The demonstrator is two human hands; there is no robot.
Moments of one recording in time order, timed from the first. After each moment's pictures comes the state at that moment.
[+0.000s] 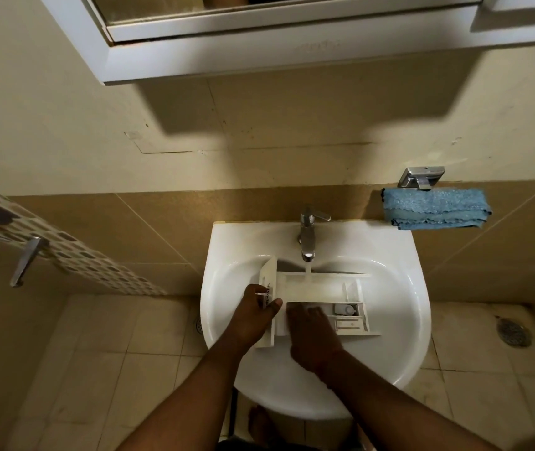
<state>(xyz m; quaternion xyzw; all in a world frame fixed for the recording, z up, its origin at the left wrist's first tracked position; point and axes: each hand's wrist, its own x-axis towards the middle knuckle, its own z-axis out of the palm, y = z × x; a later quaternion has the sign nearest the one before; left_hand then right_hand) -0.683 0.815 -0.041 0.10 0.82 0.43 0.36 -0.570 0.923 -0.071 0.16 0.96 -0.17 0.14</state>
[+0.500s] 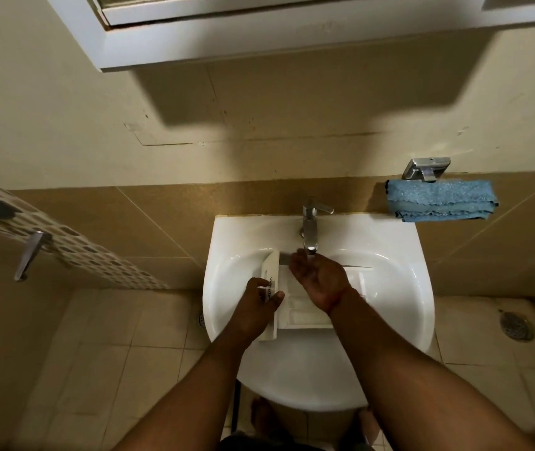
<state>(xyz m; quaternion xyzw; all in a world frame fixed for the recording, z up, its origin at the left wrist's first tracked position) -0.681 0.815 -0.042 0.10 0.80 0.47 0.36 -0.638 0.983 -0.043 0.41 0.18 -0.89 -0.08</state>
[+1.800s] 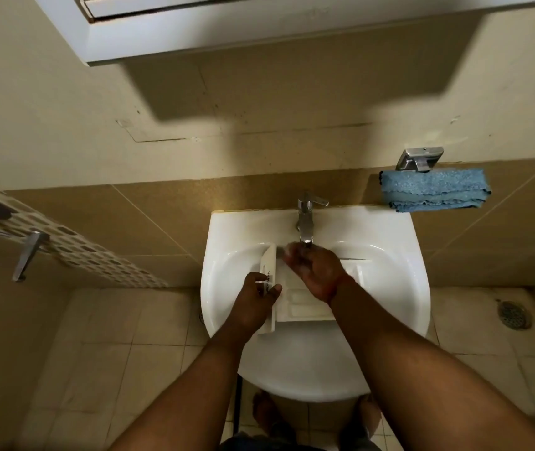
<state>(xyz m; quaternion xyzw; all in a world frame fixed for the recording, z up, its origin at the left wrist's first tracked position) -0.676 0.818 -0.040 0.08 0.80 0.48 0.35 -0.639 0.983 -0.026 0.38 0.30 -0.88 -0.03</state>
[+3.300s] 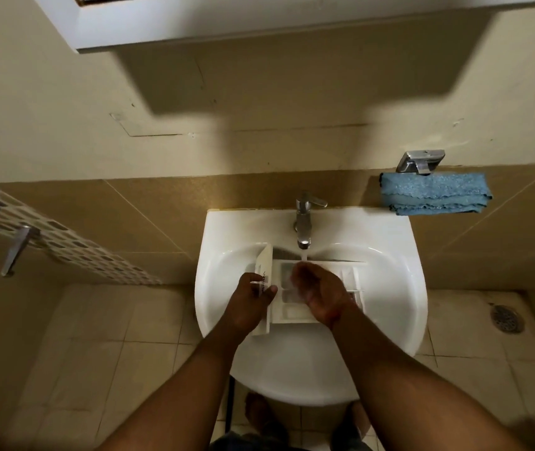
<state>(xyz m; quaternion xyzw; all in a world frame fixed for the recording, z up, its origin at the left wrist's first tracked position) -0.680 0.817 -0.043 0.10 0.80 0.47 0.34 -0.611 0.976 -0.061 0.39 0.13 -0.91 -0.05</state>
